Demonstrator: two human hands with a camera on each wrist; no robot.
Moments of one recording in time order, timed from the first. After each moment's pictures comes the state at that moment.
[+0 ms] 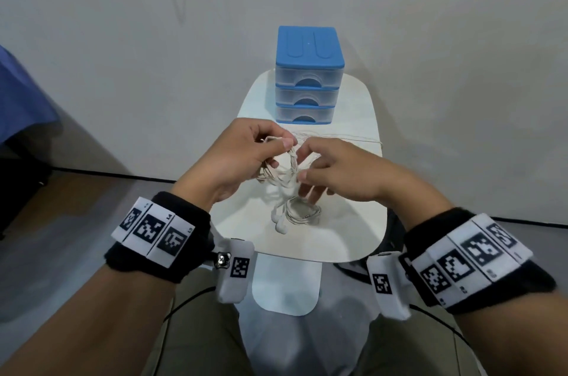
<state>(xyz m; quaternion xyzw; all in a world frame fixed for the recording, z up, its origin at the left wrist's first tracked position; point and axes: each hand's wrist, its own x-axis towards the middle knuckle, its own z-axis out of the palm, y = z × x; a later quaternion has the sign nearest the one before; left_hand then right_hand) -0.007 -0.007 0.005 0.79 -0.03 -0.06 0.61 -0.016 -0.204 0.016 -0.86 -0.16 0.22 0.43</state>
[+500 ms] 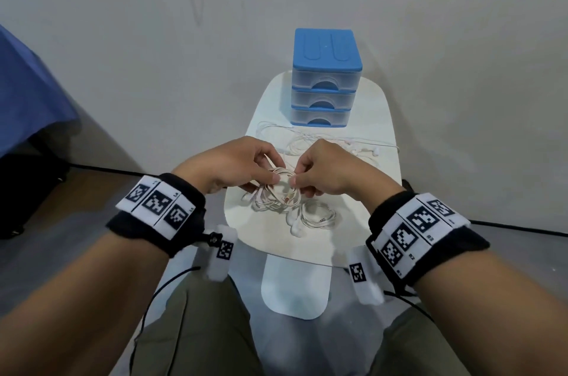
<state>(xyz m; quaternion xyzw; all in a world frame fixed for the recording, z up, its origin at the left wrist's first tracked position) 0.016 0.040 -0.010 0.86 -0.05 -0.22 0.46 0.022 -0.160 -0.013 -0.91 -0.11 0.19 0.34</state>
